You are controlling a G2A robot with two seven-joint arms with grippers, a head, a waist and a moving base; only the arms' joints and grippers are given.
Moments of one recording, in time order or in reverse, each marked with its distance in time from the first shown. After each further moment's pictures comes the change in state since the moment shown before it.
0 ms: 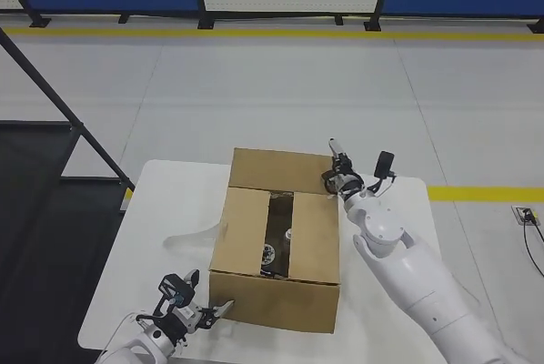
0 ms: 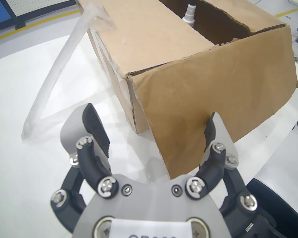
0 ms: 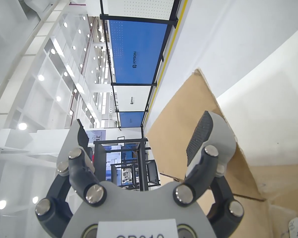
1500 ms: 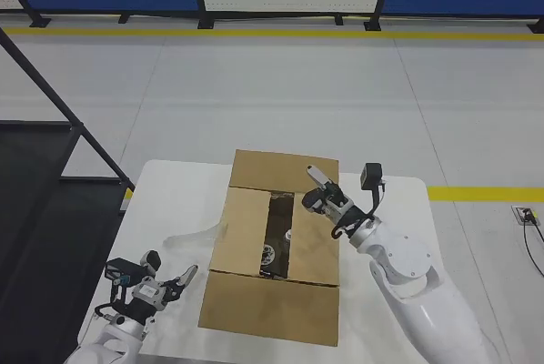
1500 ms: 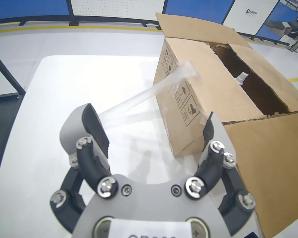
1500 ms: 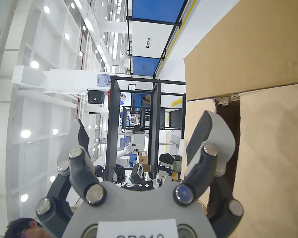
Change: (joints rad) left arm 0.004 0.003 -0.126 -0.027 -0.259 0.147 0.014; right arm -0.327 0.049 0.264 -0.494 -0.198 0.068 0.431
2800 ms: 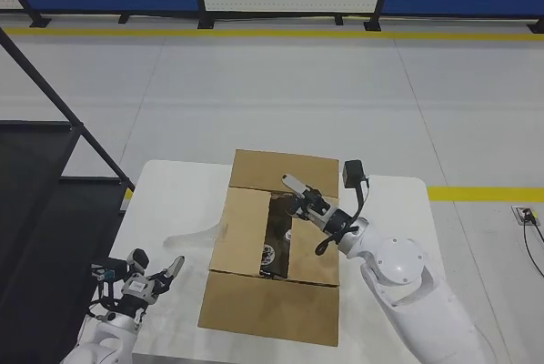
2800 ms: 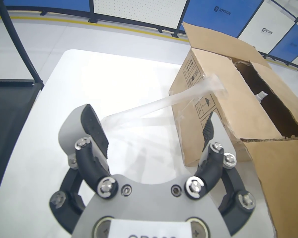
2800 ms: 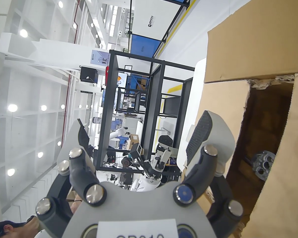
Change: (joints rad) left arm -0.019 -0.008 -0.020 0.033 -0.089 0.076 0.008; right arm 0.006 -0.007 -0.046 -0.101 -0.100 0.035 0.060
